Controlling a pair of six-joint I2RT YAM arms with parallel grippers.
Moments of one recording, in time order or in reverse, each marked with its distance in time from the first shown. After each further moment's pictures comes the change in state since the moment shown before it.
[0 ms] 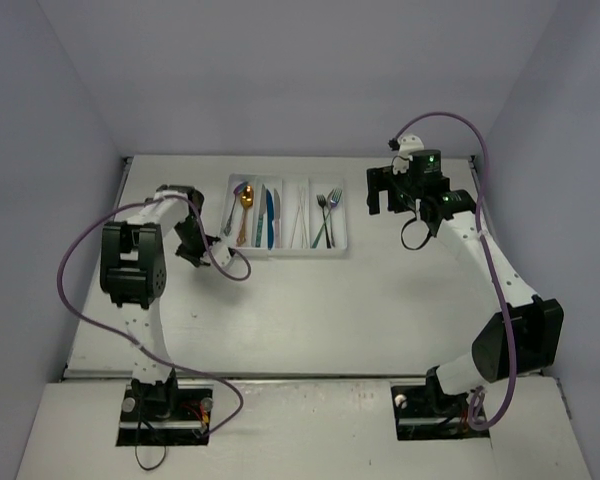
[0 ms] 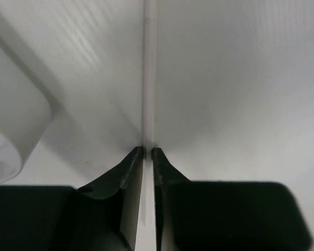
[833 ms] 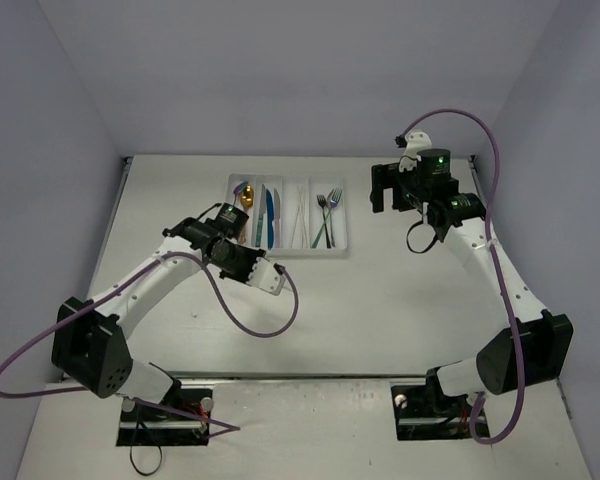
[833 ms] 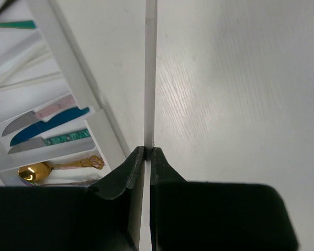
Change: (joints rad) left arm -0.416 -0.593 -0.336 0.229 0.140 -0.497; right arm -0.003 -0.066 -0.003 0.000 -0.005 0.000
